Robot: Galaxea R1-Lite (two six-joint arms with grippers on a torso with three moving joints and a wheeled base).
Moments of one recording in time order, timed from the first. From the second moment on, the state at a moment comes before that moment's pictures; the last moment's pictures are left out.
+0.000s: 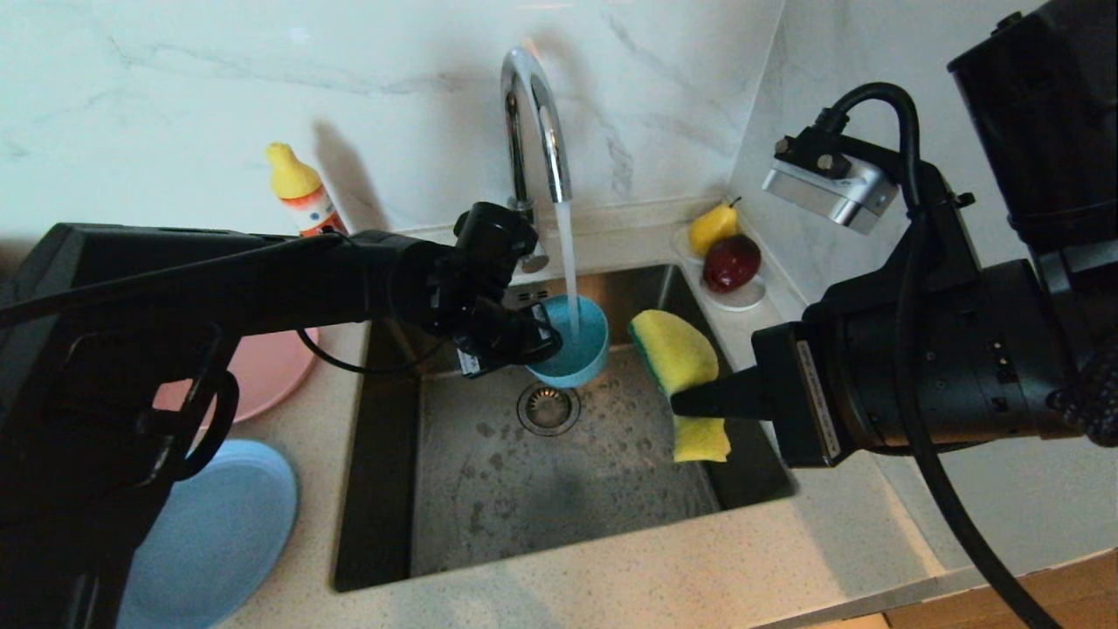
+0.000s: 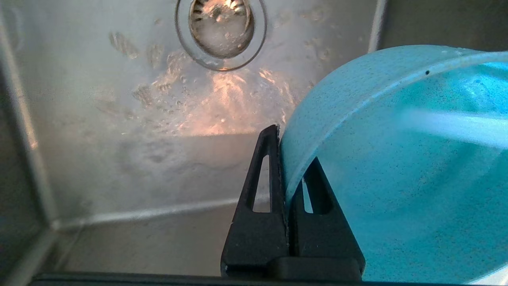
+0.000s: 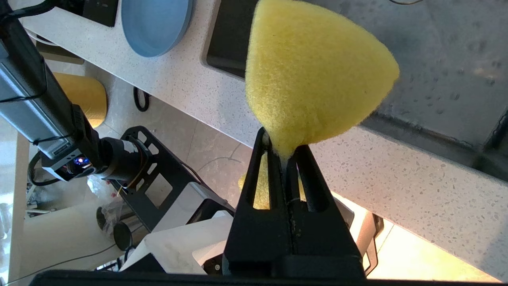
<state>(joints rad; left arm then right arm) -0.49 2.22 -1.91 0.43 0.10 -0.66 0.87 1.53 -1.52 0.53 0.02 0.41</state>
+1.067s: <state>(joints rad) -0.49 2.21 -1.91 0.43 0.18 -0.65 0.87 1.53 -1.52 0.53 0.04 0.42</state>
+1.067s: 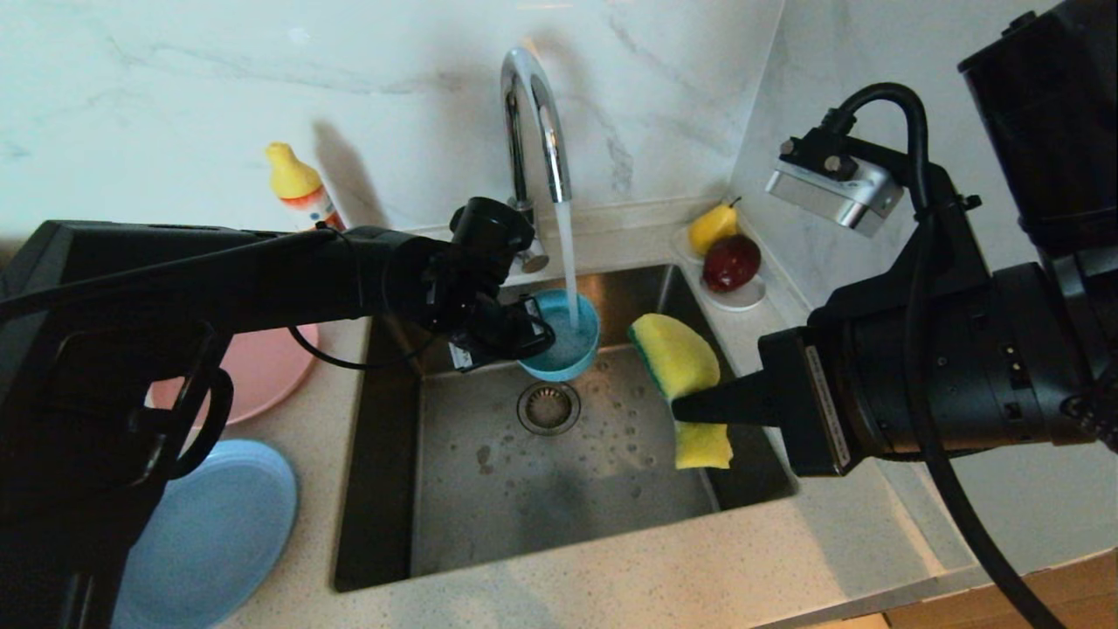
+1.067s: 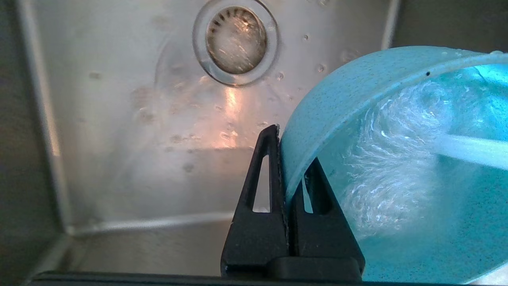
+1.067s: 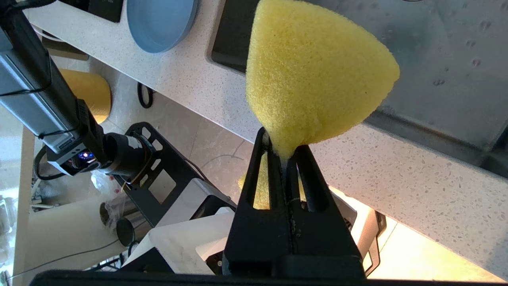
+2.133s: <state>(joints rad) -0.49 1.86 -1.40 0.10 0.40 -0.39 0.87 1.57 -1.51 0.52 0.13 0.46</state>
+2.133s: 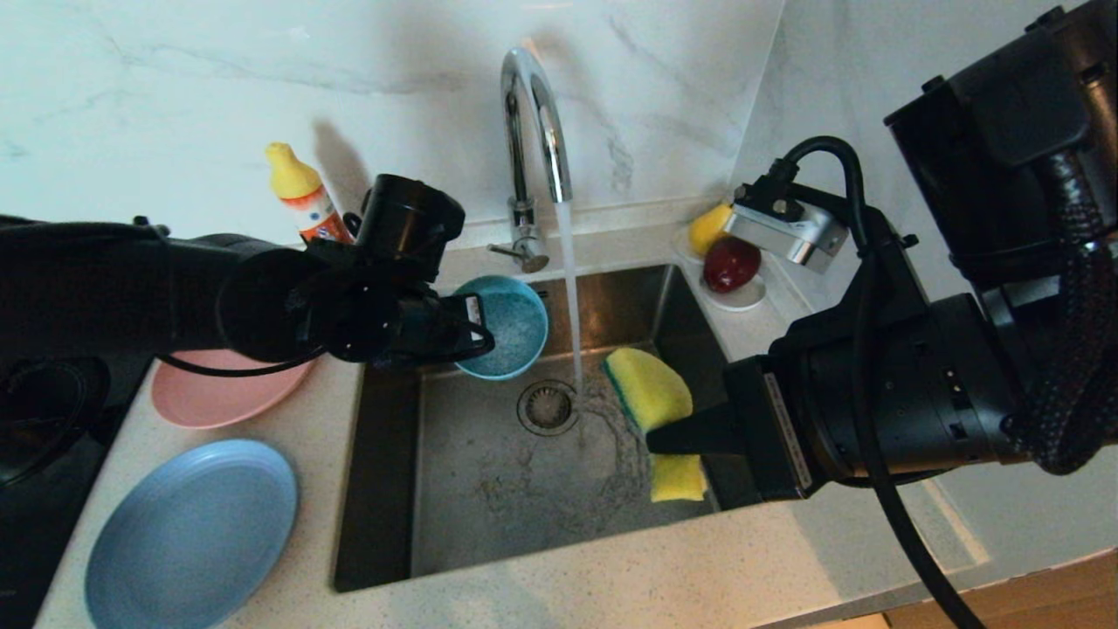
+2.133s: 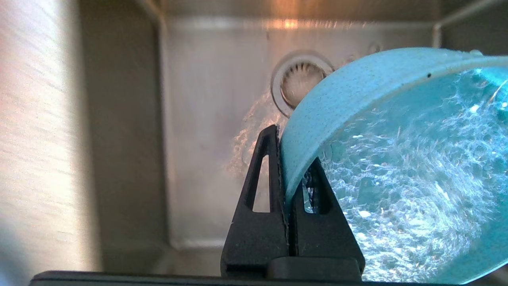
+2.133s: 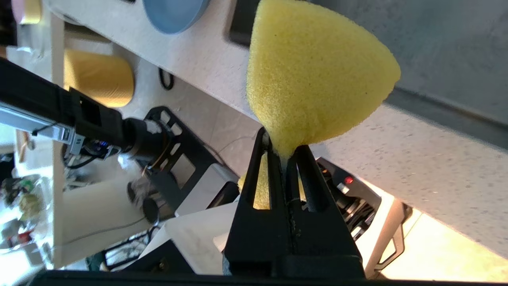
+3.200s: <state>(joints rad) -0.47 1.42 -0.71 -1.13 0.12 0.13 0.88 1.61 -1.50 0.53 0.27 0.49</state>
